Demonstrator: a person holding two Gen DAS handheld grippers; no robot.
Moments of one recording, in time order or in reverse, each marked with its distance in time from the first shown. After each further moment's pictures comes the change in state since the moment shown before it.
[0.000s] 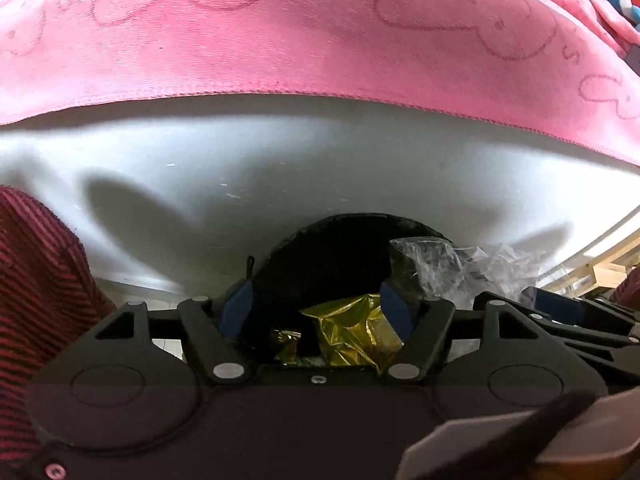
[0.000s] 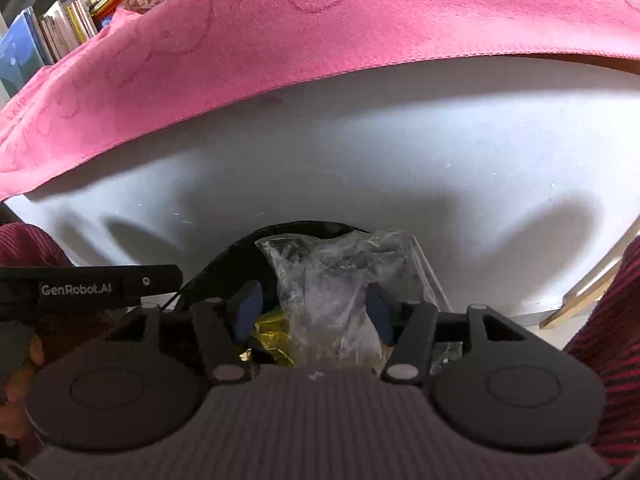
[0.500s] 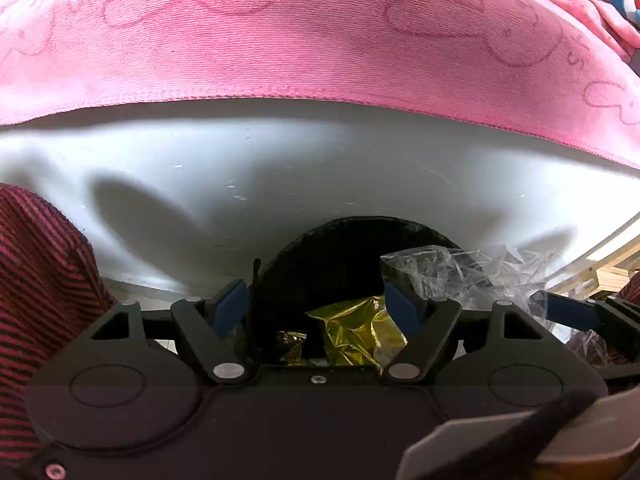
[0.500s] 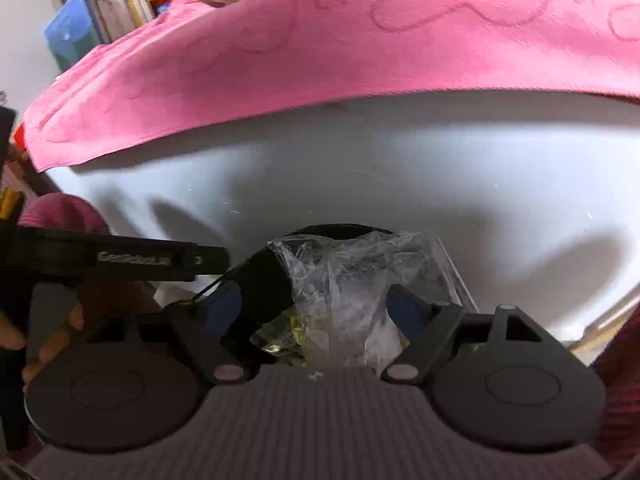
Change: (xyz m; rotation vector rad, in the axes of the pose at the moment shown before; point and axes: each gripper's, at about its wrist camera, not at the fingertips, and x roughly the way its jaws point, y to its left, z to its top) left arm 0.003 0.004 -0.003 -0.008 -0.004 0.012; right arm -0.021 0.003 0.001 -0.134 0.000 0.123
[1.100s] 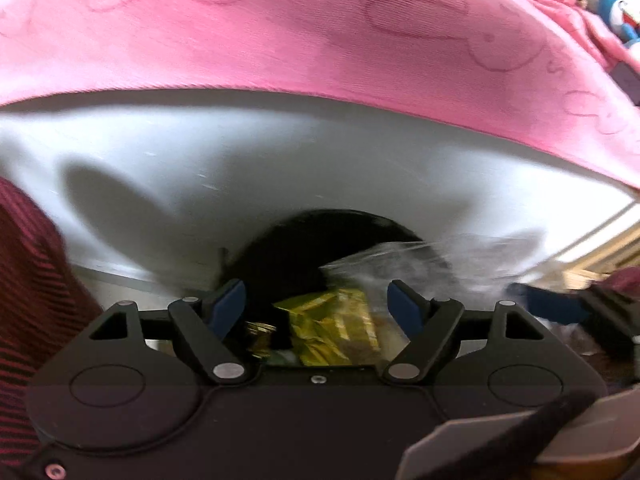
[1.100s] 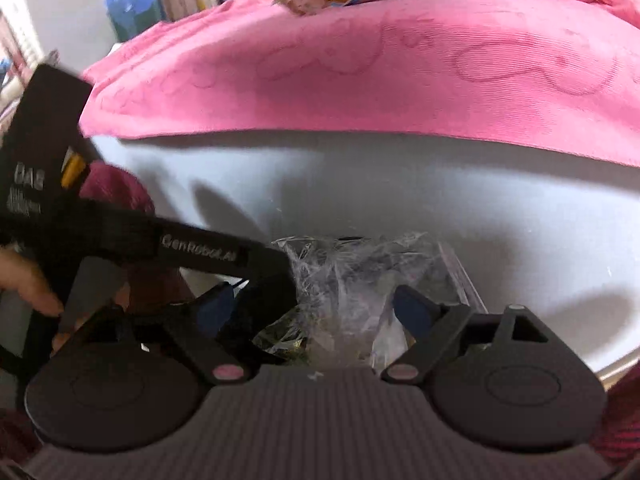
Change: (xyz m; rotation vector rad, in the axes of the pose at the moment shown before) left arm 0.000 0.002 0.004 -0.033 0.043 -0.136; right arm -0.021 0.019 0.003 -0.193 0.015 0.082
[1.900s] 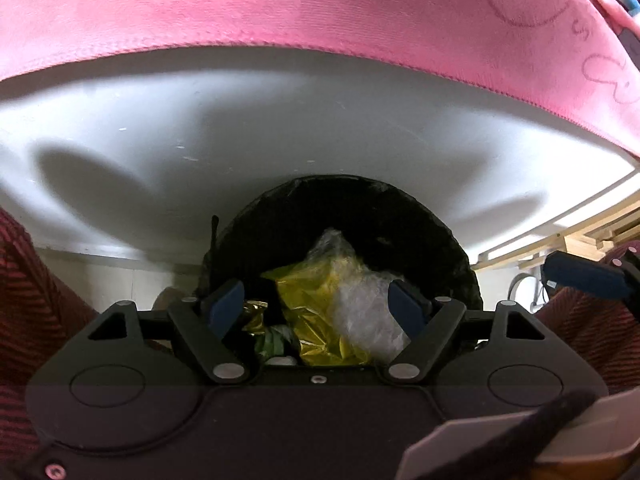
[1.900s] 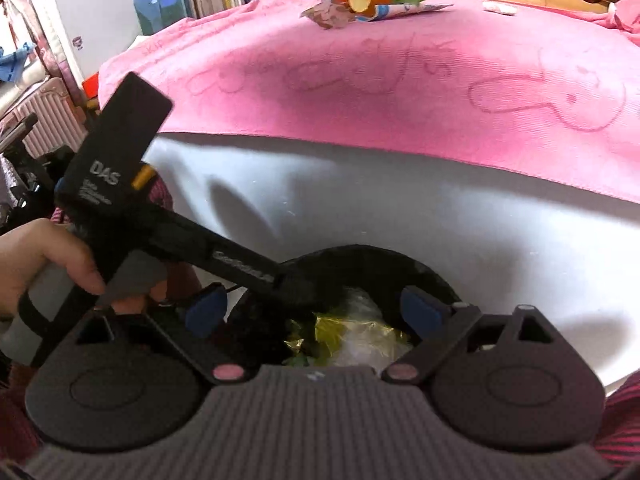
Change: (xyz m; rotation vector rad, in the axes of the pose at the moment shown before) left arm 0.020 0.005 0.012 0.047 0.122 0.007; right arm -0.023 -0.005 0.003 -0.028 -0.018 0.002
